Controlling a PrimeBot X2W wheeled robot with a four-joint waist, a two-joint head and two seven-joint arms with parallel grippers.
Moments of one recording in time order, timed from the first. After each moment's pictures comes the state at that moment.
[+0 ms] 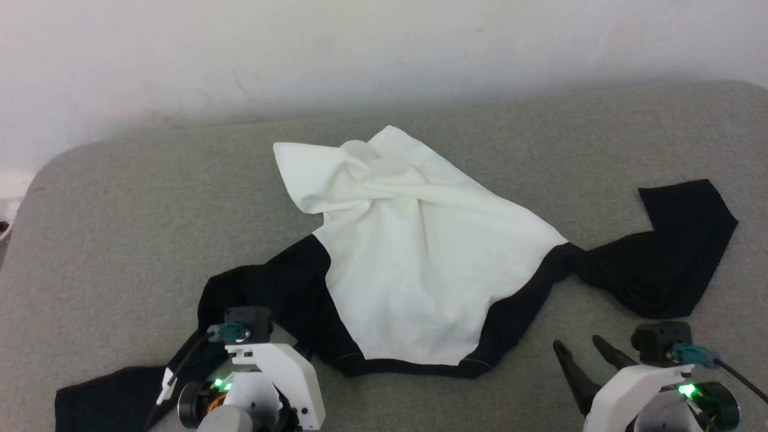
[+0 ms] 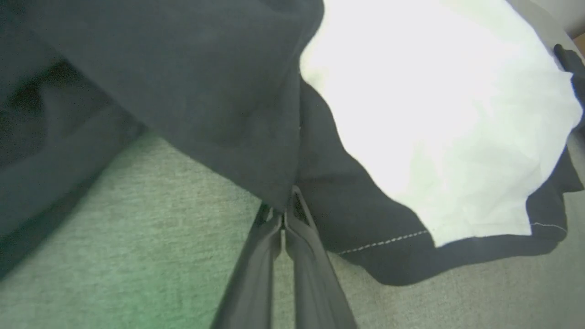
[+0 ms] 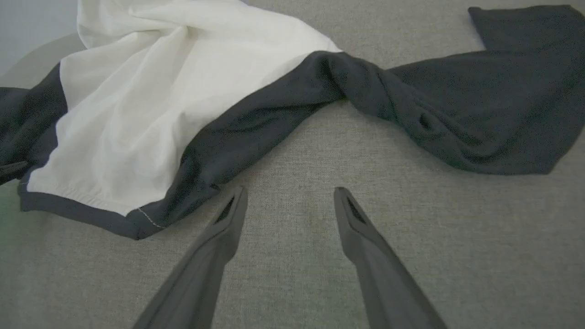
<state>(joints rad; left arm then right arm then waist) -0.15 0.09 -0.20 0.37 -0.40 0.00 0.32 0.09 -0.11 0.04 0.05 0.28 0.13 0.26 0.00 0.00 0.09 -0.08</state>
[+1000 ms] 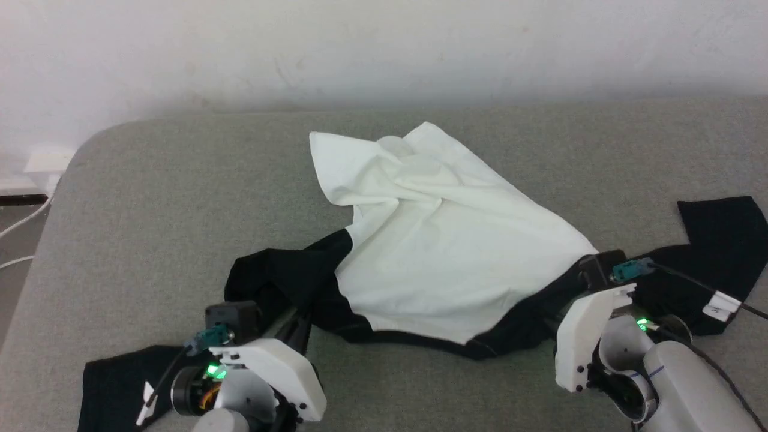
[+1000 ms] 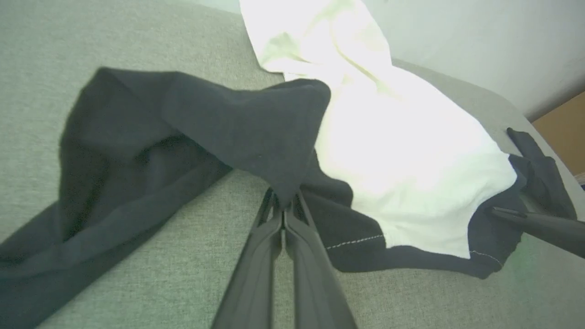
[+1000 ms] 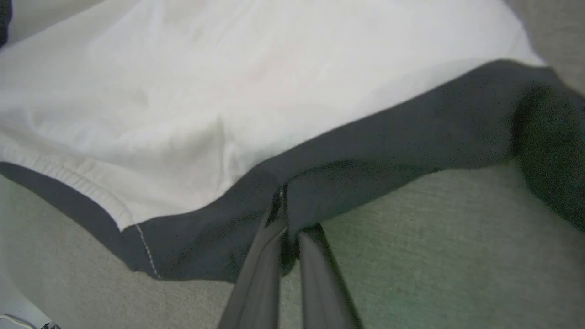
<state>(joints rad) -0.06 0.09 -0.22 0.14 -0.41 0.03 0.21 -0.31 -0.22 0.30 0.48 0.53 0.13 0.47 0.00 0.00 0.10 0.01</state>
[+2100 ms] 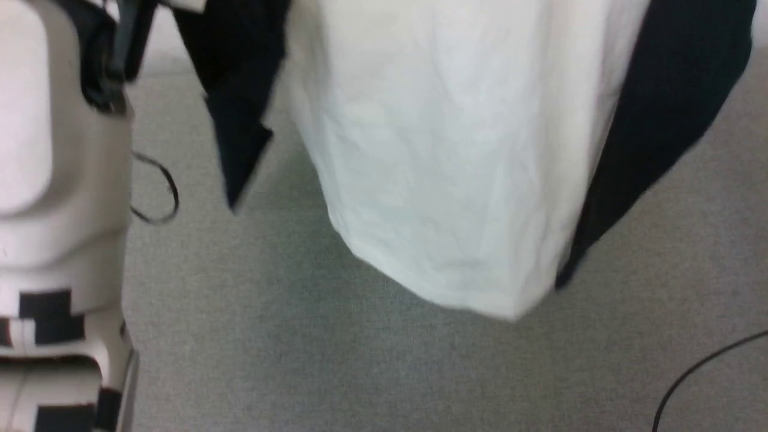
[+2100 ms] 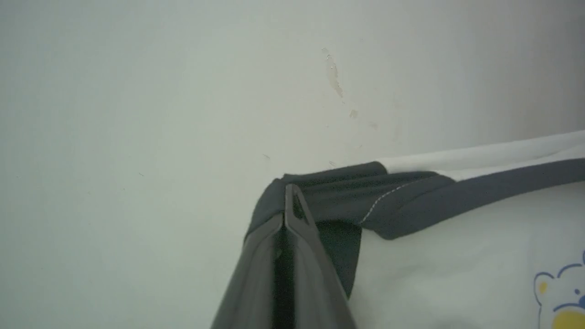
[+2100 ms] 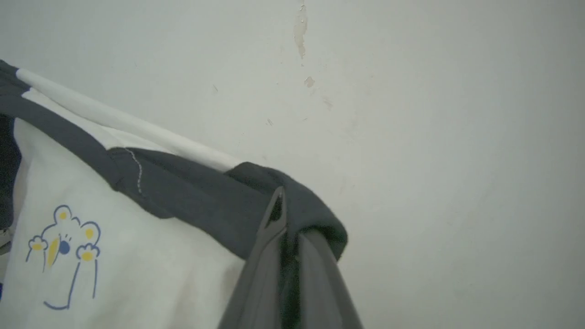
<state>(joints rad) -1.06 0.26 -0.15 0.19 -0.29 -0.04 0.17 -1.05 -0.37 0.14 0.04 0.42 0.13 0.52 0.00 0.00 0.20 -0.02</state>
